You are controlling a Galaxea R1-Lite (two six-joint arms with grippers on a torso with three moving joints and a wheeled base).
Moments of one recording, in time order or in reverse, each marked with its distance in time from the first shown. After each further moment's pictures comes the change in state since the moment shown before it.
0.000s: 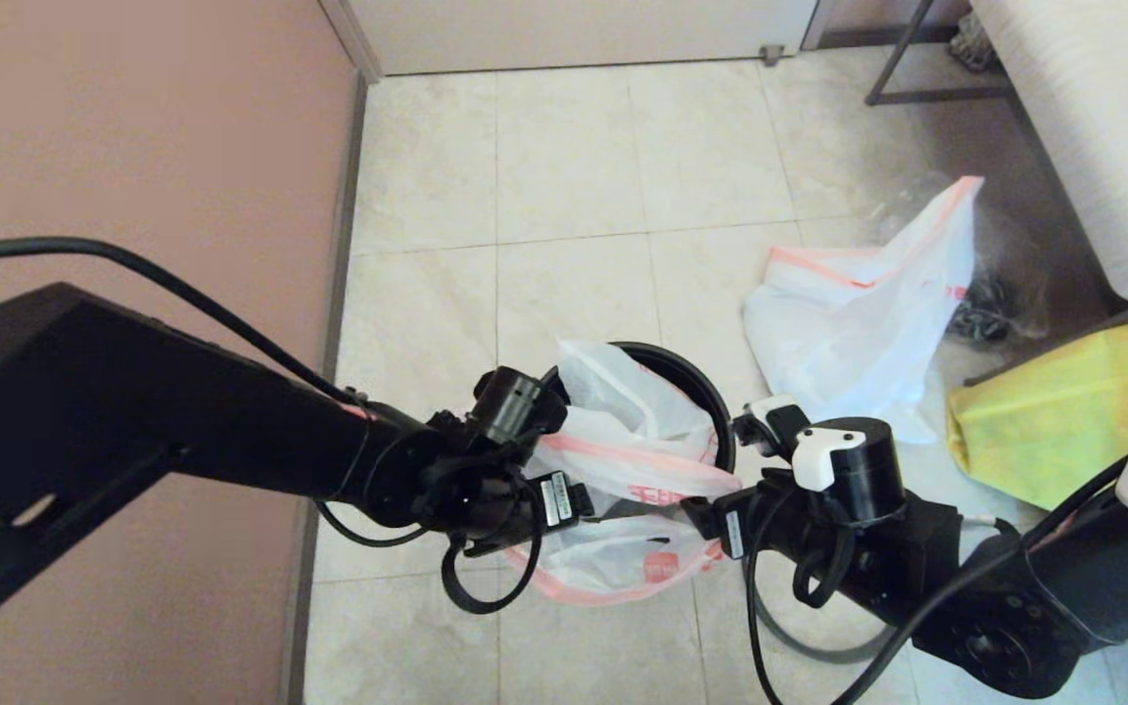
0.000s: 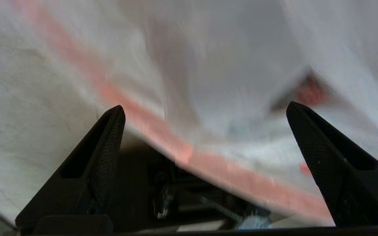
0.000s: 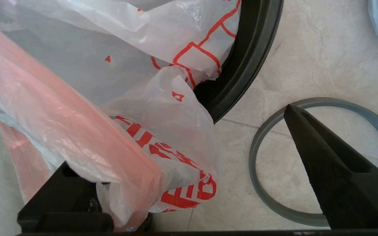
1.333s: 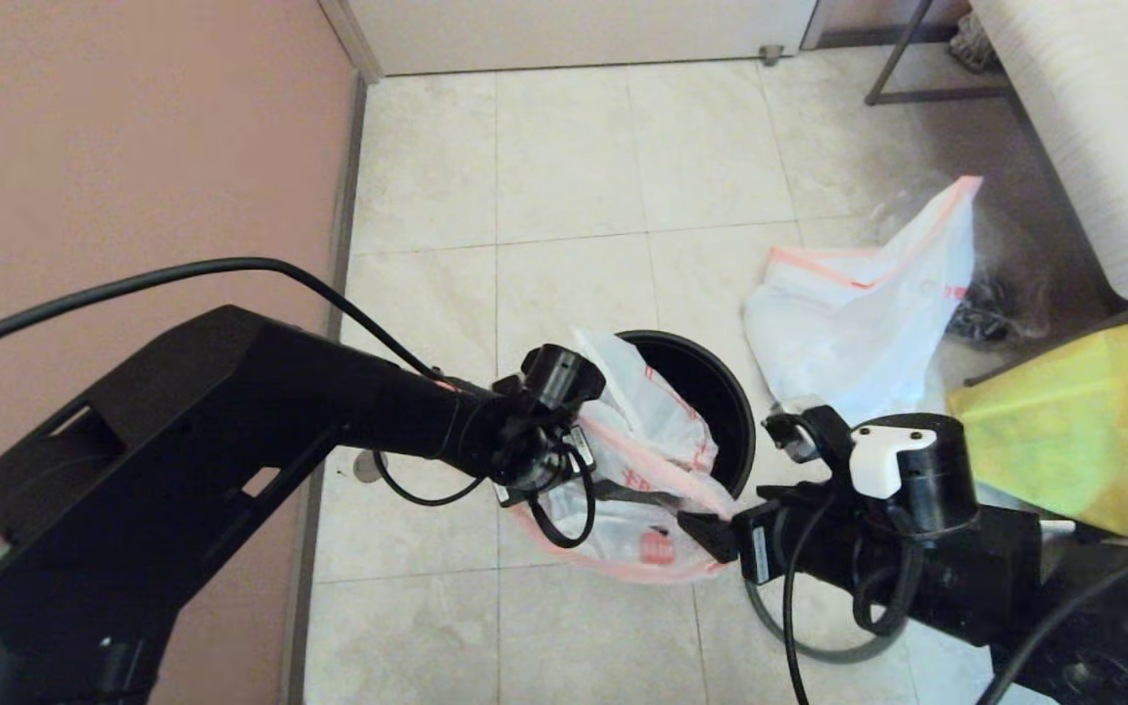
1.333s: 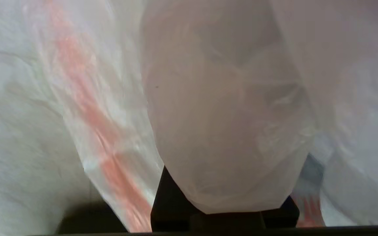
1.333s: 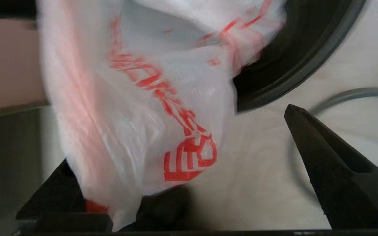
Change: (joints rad) left arm 0.016 0.209 -0.332 0.068 0.226 -0.090; right arm 0.008 -0.160 0.089 0.075 0.220 0.096
